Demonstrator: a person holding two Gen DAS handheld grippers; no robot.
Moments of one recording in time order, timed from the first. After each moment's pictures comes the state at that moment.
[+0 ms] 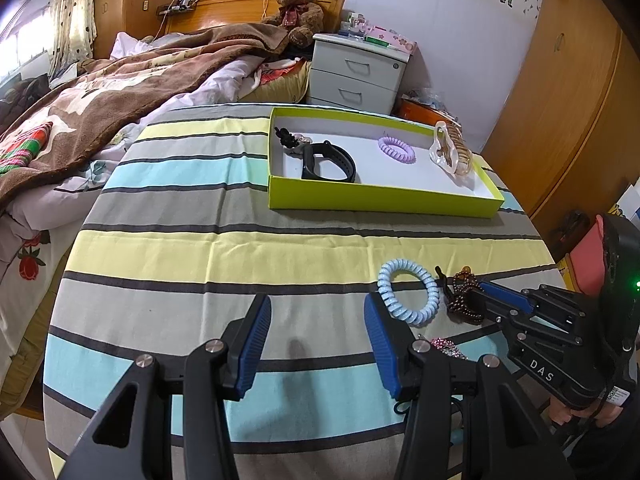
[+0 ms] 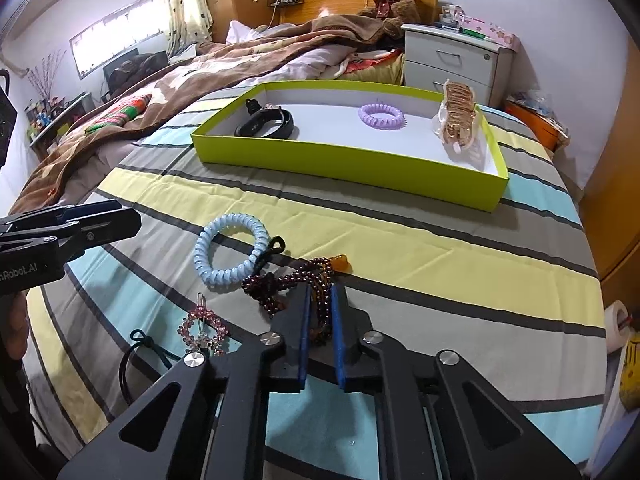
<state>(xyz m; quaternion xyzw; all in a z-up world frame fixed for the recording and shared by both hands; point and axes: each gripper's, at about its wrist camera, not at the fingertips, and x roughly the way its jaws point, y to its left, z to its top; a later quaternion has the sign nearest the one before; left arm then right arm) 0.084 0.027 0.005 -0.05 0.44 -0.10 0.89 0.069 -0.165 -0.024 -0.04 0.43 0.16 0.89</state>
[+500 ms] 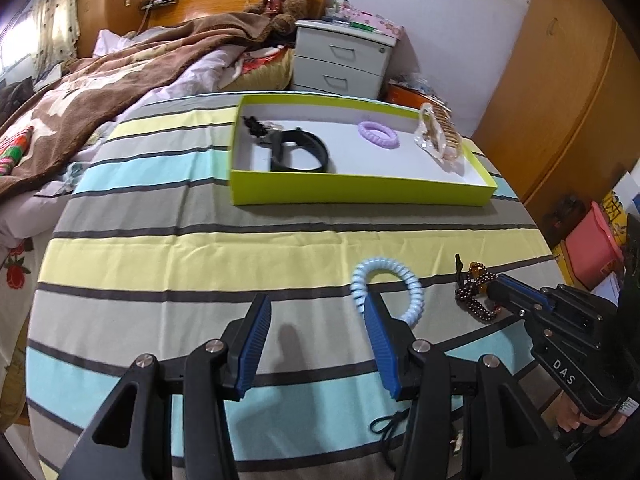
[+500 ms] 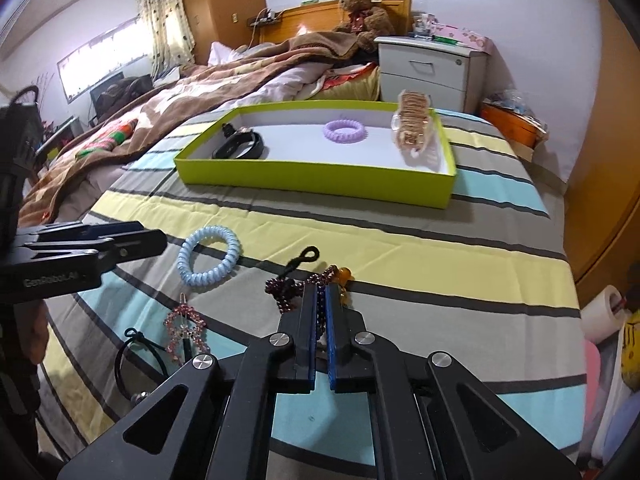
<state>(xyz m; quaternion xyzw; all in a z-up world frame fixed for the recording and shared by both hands) 0.100 0.002 -0.006 -0.03 0.46 -0.12 0.88 0.056 -0.194 -0.013 -0.01 0.41 0.13 0.90</state>
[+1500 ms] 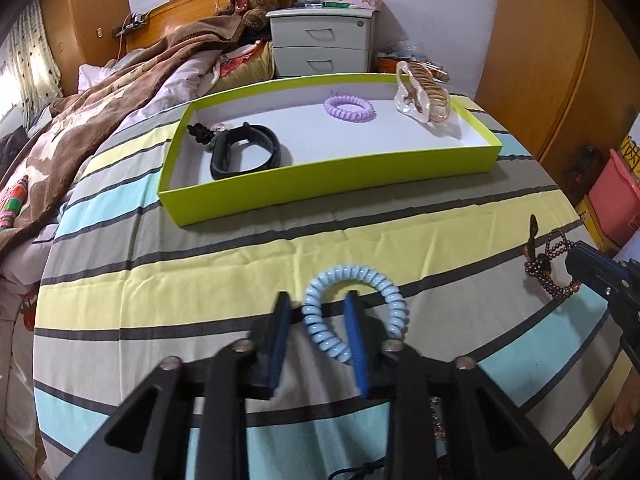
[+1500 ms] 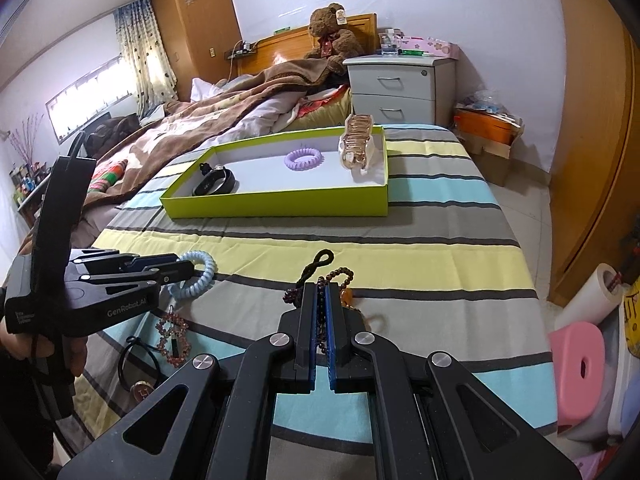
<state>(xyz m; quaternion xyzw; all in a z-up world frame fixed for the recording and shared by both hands) 0.116 -0.056 -0.020 0.06 0.47 -0.11 0.87 0.036 -0.234 0.002 0.04 0.37 0.11 0.92</state>
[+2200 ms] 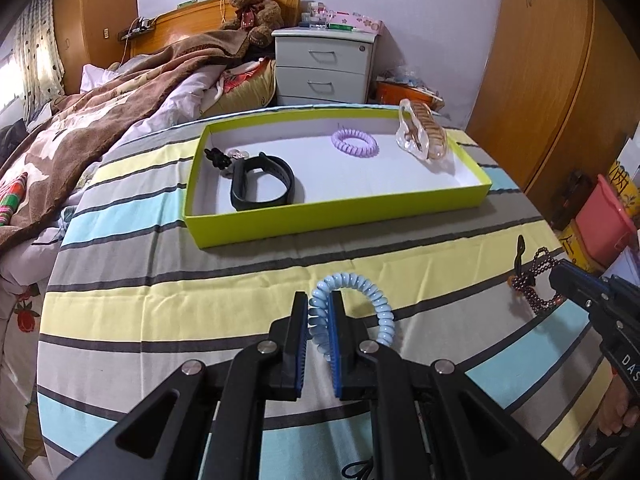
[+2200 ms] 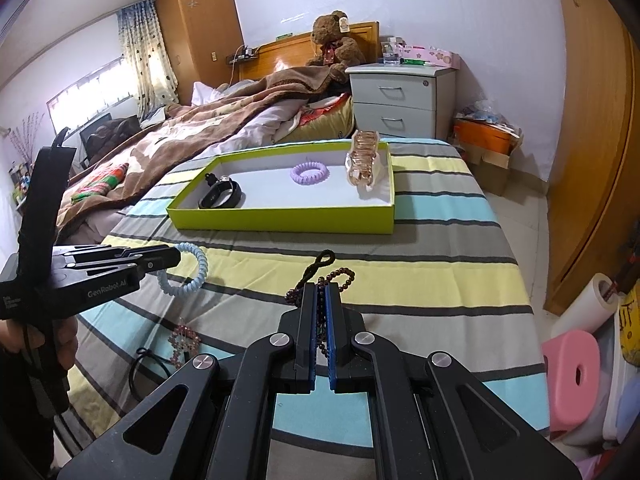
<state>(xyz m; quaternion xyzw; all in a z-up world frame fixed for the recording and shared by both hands) 0.116 -0.034 0.002 0.02 0.44 -0.12 0.89 0.036 -0.226 0.018 0.03 0.36 0.11 0.93</state>
